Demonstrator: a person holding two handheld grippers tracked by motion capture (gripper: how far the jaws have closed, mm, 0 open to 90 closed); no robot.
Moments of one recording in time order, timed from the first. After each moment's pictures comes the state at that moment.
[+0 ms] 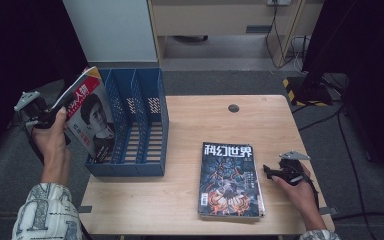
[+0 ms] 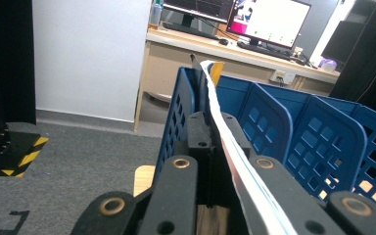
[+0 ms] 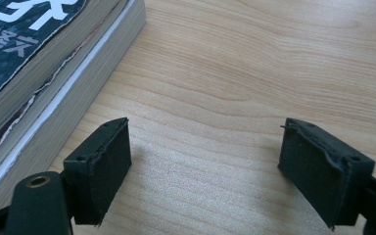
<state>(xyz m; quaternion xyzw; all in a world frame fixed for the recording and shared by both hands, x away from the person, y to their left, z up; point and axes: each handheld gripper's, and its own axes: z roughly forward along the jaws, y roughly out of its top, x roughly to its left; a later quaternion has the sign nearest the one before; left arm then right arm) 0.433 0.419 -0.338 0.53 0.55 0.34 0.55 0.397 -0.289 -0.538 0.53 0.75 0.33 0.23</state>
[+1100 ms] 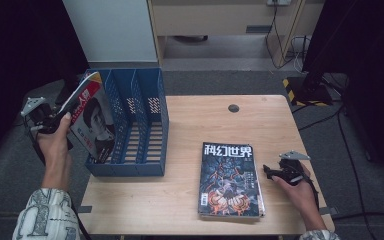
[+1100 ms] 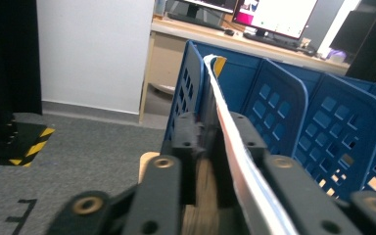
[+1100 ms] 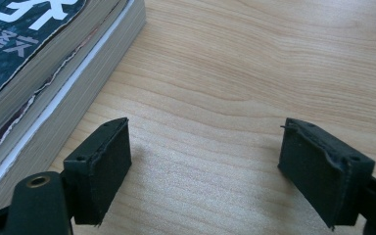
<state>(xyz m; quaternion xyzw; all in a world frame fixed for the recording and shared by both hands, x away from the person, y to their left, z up) 0.430 0.416 -0.352 0.54 0.55 0.34 0.53 0.397 -0.289 -0.538 0.53 0.75 0.33 0.23</state>
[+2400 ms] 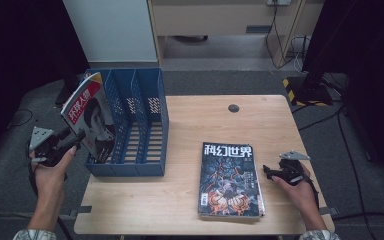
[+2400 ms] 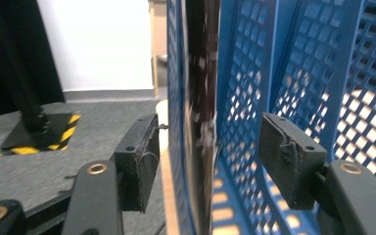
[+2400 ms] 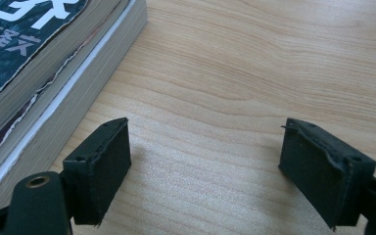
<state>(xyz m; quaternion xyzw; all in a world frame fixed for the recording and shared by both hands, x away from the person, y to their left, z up) 0.359 0.407 -0.395 0.62 0.54 0.37 0.44 0.397 -0.289 -0.538 0.53 0.75 0.33 0.23</state>
